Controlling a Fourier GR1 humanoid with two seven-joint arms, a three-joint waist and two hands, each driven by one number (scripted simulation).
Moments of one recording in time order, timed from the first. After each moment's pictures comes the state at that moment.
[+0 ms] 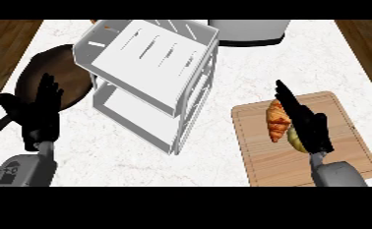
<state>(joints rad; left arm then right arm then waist) -0.15 0.36 -0.03 -1.30 0.34 0.46 0.07 -0.12 -0.33 0.18 -1.35 -0.10 -0.02 -0.01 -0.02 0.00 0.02</state>
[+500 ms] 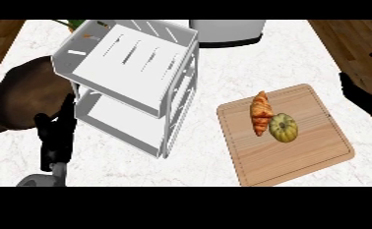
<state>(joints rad) -0.04 0.35 -0.15 -1.29 0.27 0.41 0.04 -0.17 -0.55 -0.09 -1.44 0.25 -0.52 0.07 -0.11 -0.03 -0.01</state>
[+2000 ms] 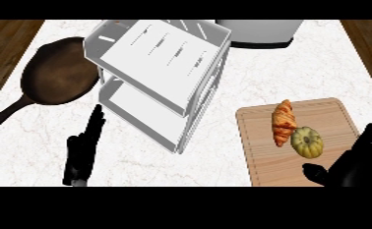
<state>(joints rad) 0.04 0.30 -0.29 -1.36 0.18 0.36 -0.03 0.20 -0.12 0.14 -1.88 1.53 -0.16 1.07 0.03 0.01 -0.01</state>
